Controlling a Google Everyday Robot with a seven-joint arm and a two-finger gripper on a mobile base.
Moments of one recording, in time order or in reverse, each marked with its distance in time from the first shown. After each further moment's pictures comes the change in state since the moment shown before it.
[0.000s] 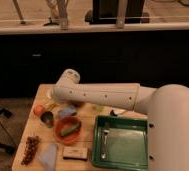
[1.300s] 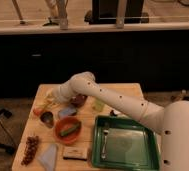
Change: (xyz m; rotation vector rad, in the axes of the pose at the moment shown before) arm -0.045 -0.022 -0.027 0.187 -0.470 0.182
